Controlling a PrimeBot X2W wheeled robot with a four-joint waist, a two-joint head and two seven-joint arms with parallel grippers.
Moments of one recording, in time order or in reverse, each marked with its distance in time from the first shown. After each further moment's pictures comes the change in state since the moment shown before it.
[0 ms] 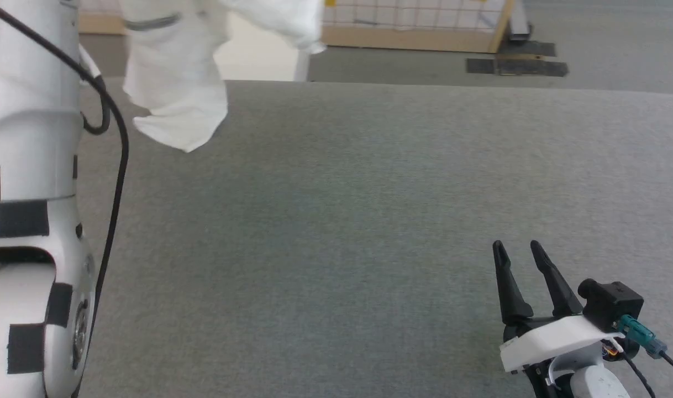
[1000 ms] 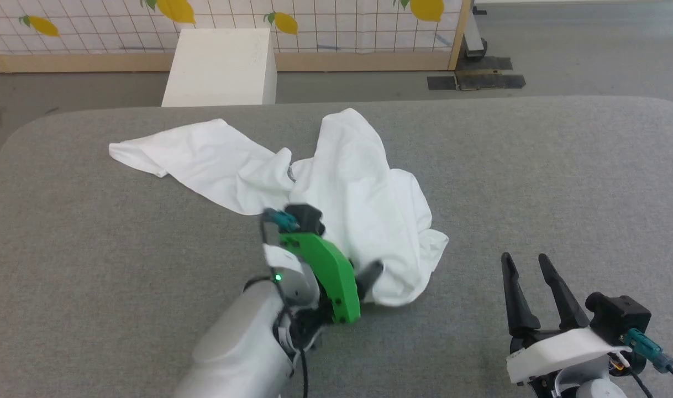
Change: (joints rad) left arm 0.810 -0.188 -0.477 0.063 -0.353 0.076 0.229; right arm 0.038 -0.001 -0.023 -0.004 0.004 0.000 -0.008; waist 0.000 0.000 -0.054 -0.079
